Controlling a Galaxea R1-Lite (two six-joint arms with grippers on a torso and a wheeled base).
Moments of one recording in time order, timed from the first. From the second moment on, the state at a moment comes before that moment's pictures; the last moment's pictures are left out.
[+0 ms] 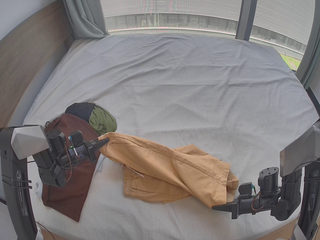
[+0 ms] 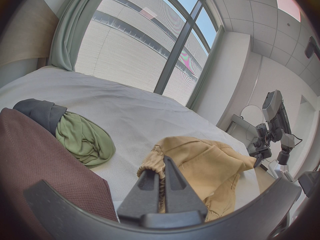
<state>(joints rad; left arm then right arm) 0.02 2.40 -0.76 -1.55 -0.82 -0.11 0.33 2.30 -0.06 -1.54 0.68 0.24</state>
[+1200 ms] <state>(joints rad) 0.02 2.42 -0.76 -1.55 -0.82 -0.09 0.19 2.25 -0.20 -1.54 0.67 0.36</state>
